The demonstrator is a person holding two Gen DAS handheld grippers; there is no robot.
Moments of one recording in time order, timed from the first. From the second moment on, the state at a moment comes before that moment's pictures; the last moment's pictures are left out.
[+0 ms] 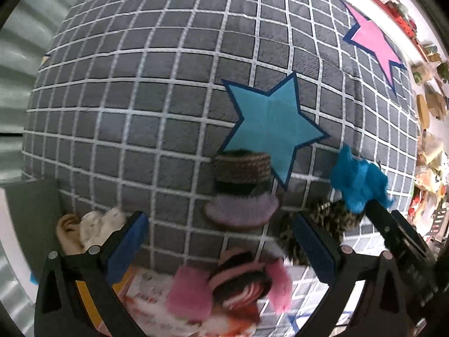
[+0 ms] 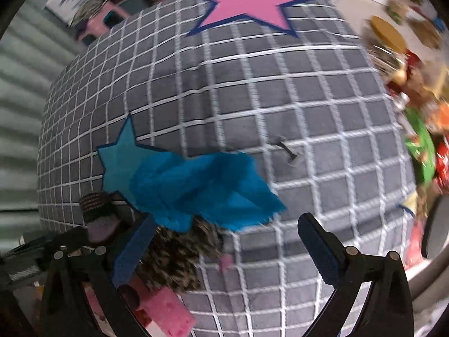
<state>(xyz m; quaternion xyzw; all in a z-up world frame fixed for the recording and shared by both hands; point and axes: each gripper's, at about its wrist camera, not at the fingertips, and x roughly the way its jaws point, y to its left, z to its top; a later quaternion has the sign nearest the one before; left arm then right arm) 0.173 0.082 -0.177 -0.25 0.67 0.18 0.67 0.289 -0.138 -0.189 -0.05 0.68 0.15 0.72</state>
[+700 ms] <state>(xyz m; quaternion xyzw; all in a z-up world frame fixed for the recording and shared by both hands) 0.184 0.081 -0.249 -0.24 0.71 0.19 0.63 0.297 -0.054 -0.240 -0.15 0.69 0.22 0.68</state>
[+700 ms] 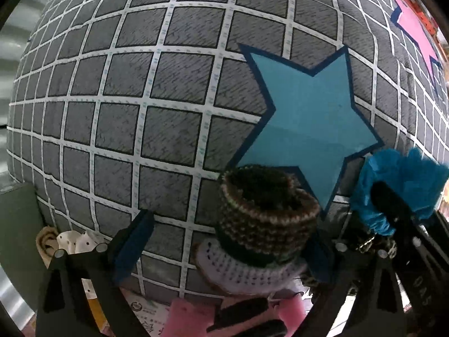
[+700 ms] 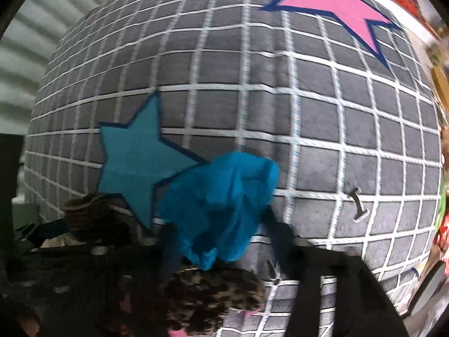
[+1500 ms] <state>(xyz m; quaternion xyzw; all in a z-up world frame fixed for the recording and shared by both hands) 0.212 0.040 -0.128 -0.15 0.68 0.11 0.71 0.296 -0.083 -0.171 -0.09 0.69 0.22 0.68</state>
